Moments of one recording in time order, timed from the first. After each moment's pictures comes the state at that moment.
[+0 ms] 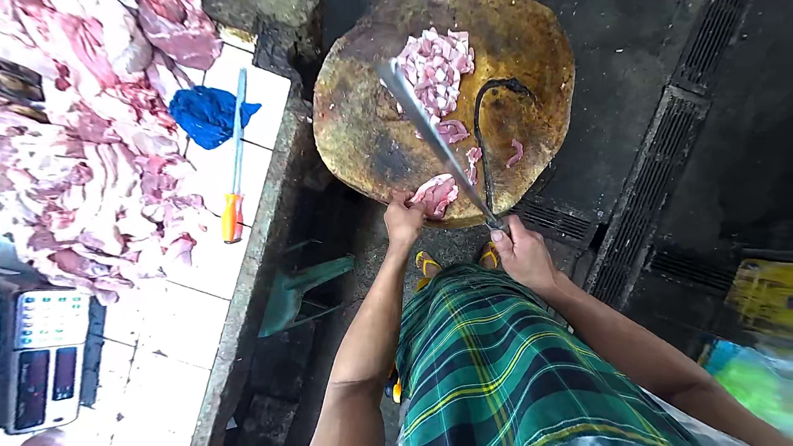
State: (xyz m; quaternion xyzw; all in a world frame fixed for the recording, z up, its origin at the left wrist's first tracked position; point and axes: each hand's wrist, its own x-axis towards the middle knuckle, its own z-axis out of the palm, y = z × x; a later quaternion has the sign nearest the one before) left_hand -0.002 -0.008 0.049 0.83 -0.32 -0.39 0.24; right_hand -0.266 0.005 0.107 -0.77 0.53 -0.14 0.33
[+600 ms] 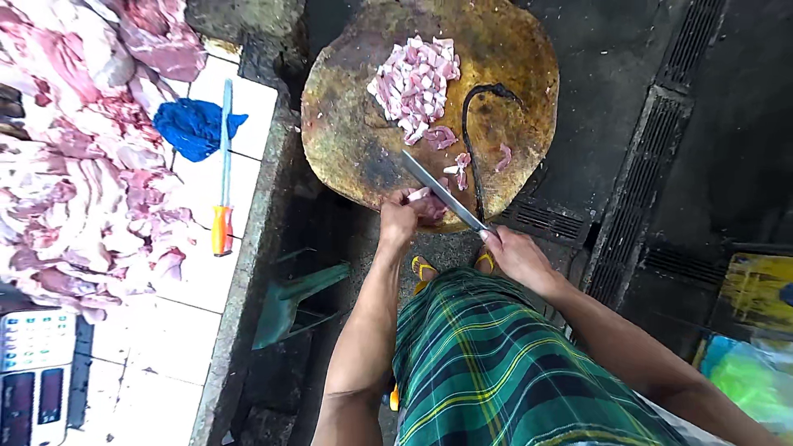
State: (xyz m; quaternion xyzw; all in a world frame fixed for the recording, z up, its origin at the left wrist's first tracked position) left_hand -0.010 -0.023 0.065 0.73 -0.27 -0.50 0.38; right_hand -0.270 -0.013 0.101 -0.71 0.58 0.10 0.39
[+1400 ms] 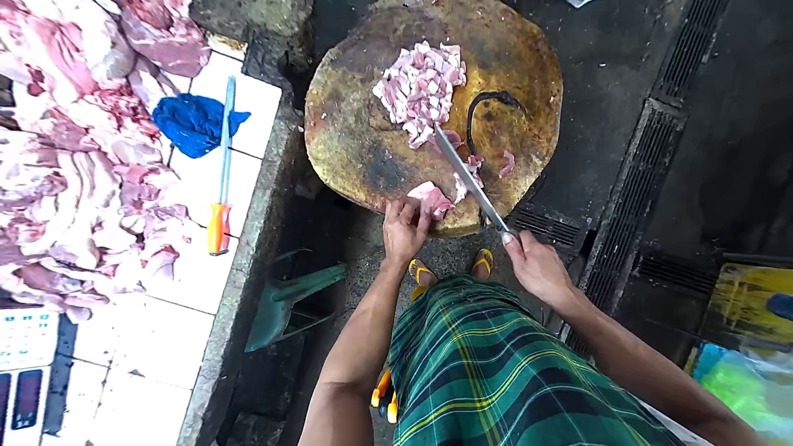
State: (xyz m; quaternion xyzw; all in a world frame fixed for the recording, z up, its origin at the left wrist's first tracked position) left_hand 0.002 0.006 0.000 0.73 -0.60 -0.14 0.30; right_hand -0.282 -0.009 0.135 -0.68 0.63 0.08 0.37
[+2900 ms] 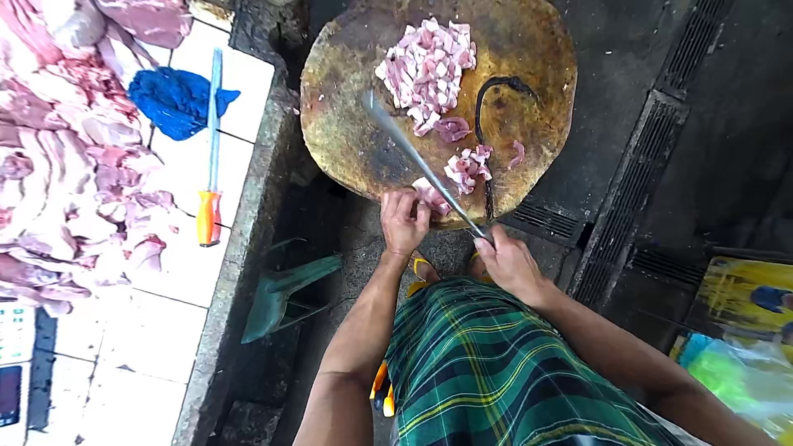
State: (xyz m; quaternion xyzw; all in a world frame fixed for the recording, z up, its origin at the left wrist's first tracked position) left_hand 0.013 0.006 -0.010 0.68 -0.61 -0.07 0.39; right_hand -0.238 0.012 0.105 -0.76 0.55 -0.04 0.34
